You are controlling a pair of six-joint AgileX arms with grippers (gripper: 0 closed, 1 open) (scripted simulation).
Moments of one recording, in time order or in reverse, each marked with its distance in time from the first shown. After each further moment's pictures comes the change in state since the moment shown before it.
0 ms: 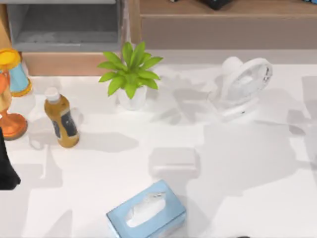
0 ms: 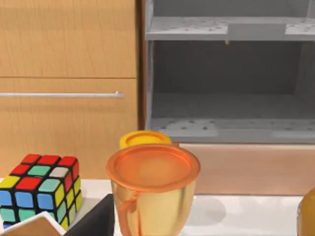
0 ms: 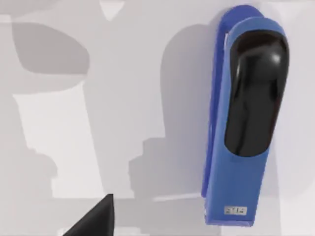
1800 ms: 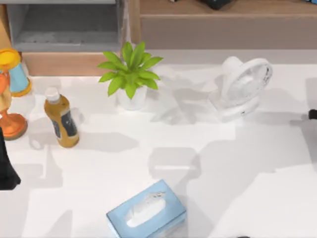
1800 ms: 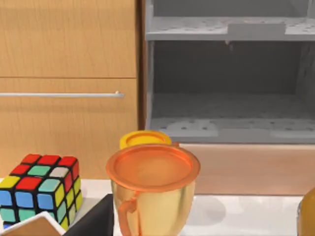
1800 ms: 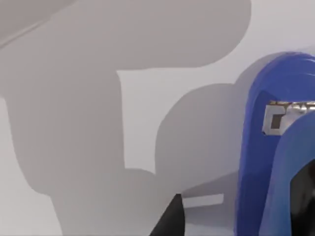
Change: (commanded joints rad) left arm 0.000 0.000 0.000 0.000 0.000 0.000; right arm -0.007 0.224 0.020 0.107 -0.009 0.018
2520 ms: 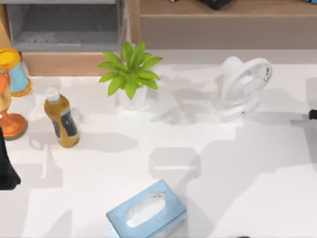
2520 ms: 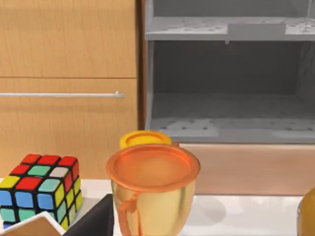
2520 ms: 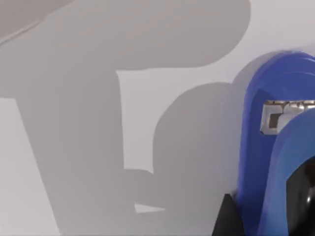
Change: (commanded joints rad) left arm 0.000 0.000 0.000 0.000 0.000 0.000; right arm 0.000 0.000 0.000 0.000 0.000 0.000
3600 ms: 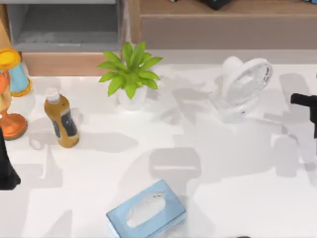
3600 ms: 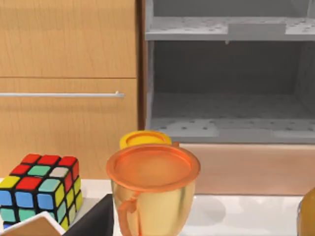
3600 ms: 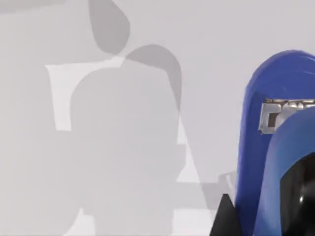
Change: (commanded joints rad) left arm 0.000 0.000 0.000 0.000 0.000 0.000; right arm 0.143 -0.131 0.051 -0.186 -0.060 0.167
